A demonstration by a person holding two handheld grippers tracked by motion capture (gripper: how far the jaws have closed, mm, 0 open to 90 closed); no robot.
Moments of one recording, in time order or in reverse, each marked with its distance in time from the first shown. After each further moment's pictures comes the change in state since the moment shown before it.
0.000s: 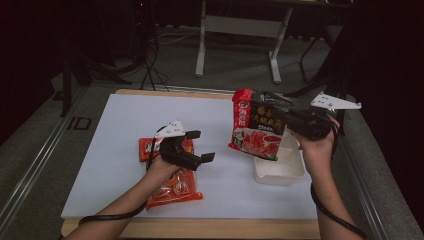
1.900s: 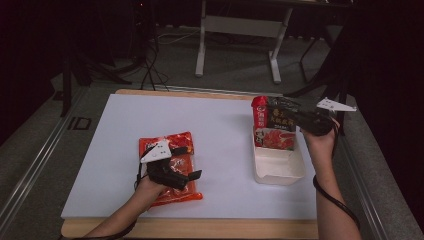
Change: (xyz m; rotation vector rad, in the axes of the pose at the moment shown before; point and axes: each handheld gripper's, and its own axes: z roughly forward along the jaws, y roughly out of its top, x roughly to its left) left arm -0.006 -0.053 -0.025 -0.012 0.042 0.007; right arm -0.108 -0.073 0.020 0.005 -0.060 0.059
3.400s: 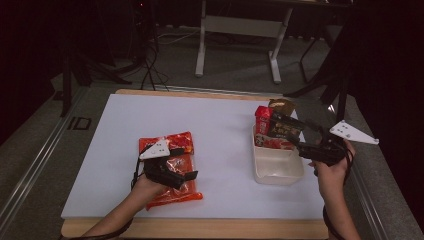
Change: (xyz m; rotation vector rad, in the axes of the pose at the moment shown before) left arm 0.009 -0.001 -0.007 0.073 -0.012 -0.022; right arm 0.093 -0.002 -0.067 -0.113 -0.101 -0.048
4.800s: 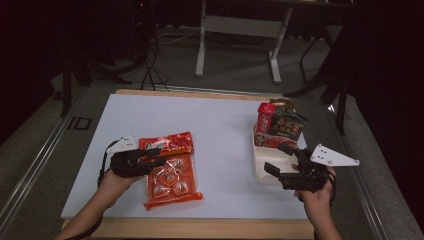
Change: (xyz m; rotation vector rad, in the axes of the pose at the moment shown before) left arm 0.039 -0.010 -0.071 0.091 0.162 -0.031; right arm 0.069 -0.026 -0.007 0.046 0.270 -0.003
